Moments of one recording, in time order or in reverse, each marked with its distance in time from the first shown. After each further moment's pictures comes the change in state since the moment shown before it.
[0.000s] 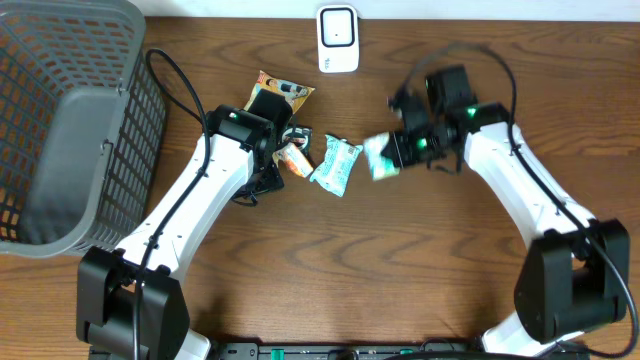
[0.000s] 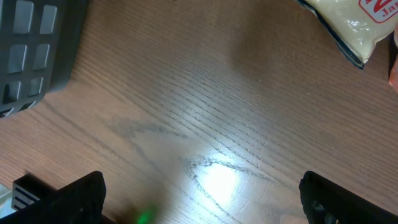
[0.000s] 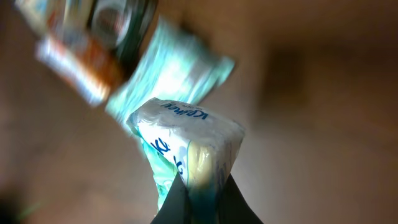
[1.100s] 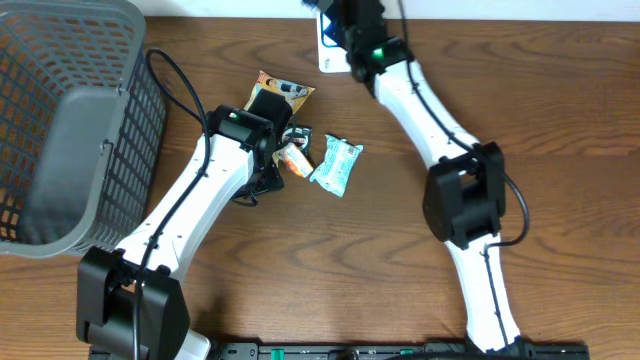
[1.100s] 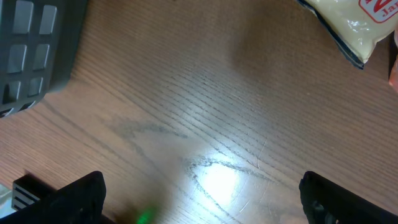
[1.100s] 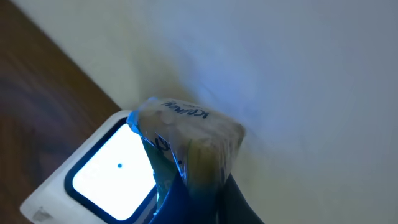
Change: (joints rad) left arm 0.000 0.000 0.000 0.001 0.000 0.000; right arm 0.167 0.684 0.846 0.549 0.591 -0.705
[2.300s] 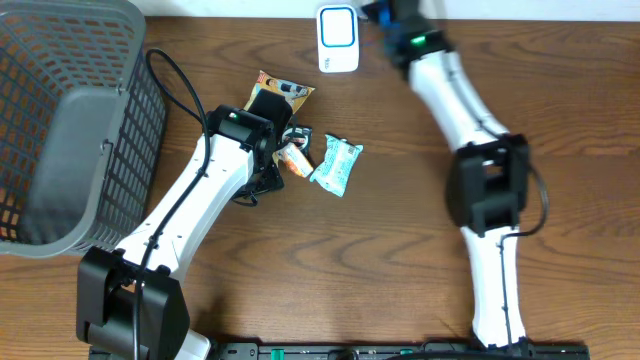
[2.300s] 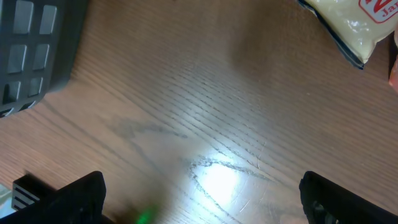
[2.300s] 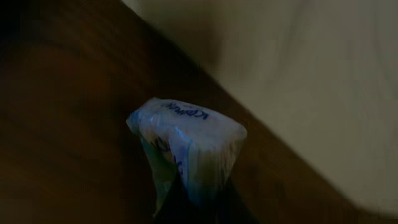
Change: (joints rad) left arm 0.000 0.000 0.000 -0.001 0.000 0.000; right arm -0.197 0.019 0.014 -0.366 0.143 0.146
